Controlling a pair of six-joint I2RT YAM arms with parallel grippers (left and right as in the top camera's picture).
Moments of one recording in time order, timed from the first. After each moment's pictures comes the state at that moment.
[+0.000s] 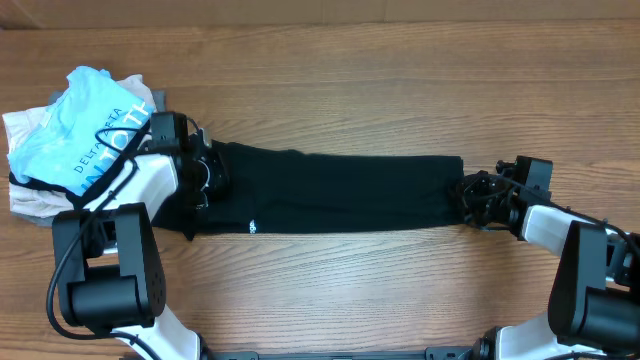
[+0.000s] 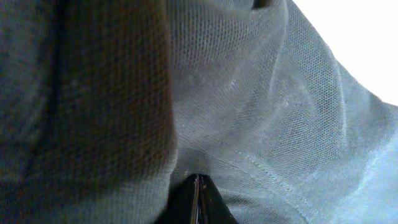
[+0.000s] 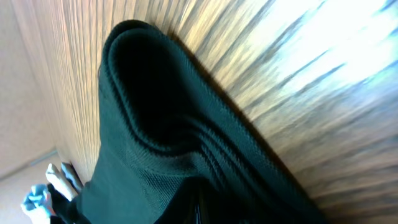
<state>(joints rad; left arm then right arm) 0.10 1.86 1.08 -0.55 0.30 -0.34 -0.25 1.73 0.65 -0.02 -0.60 0.79</state>
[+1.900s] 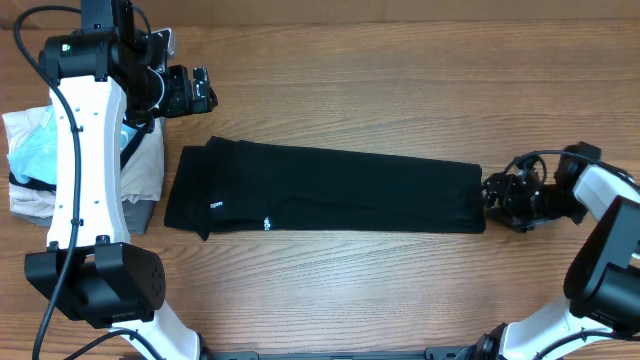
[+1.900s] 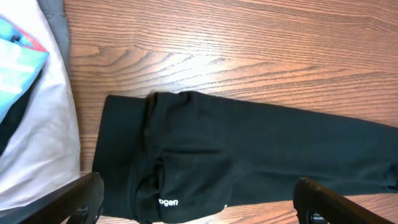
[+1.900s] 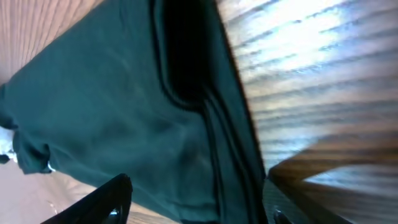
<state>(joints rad) 0.11 1.88 1.99 -1.35 0.27 -0.05 -0.44 1.86 1.04 -0.83 -0.63 -0.08</state>
